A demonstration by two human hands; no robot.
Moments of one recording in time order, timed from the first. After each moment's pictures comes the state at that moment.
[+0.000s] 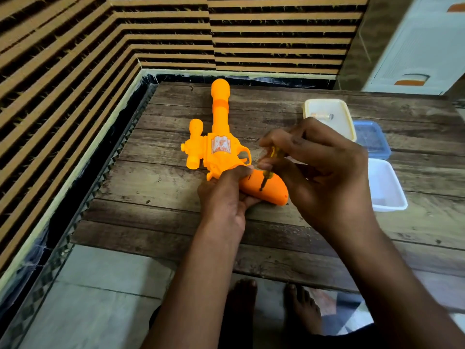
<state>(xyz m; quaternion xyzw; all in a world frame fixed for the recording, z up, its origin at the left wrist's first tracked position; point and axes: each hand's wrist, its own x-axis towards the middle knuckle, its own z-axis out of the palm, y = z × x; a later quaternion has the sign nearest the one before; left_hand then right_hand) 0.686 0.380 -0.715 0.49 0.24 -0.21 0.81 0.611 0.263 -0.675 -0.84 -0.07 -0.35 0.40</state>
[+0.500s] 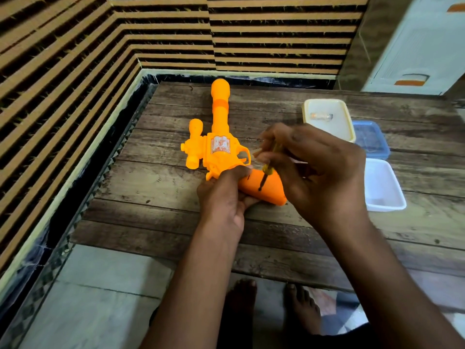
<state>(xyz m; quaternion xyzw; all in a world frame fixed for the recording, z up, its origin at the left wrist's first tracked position) 0.685 0.380 -0.711 0.49 0.25 -0.20 0.81 0.617 0.262 -0.676 -0.85 -0.07 -0.39 0.35</state>
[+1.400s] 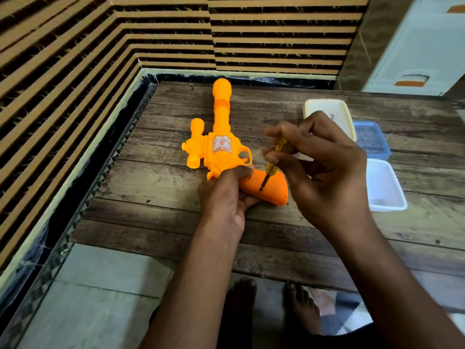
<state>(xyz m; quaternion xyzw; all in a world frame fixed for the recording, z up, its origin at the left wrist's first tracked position) 0.685 0.381 -0.709 0.50 0.25 -0.20 0.80 0.618 0.262 -0.684 -0.81 -0.05 -0.35 0.47</state>
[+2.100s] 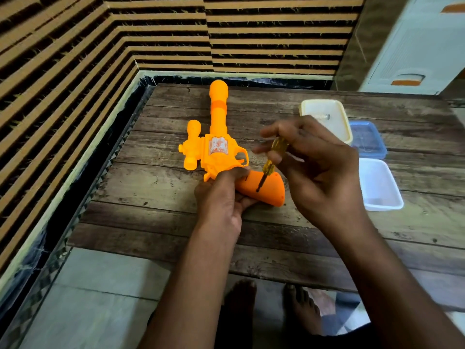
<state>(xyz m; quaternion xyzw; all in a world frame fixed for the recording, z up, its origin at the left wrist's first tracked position) 0.690 0.381 -0.719 0.50 0.24 -0.21 0.80 0.617 0.260 -0.681 -0.79 -0.07 -0.32 0.51</state>
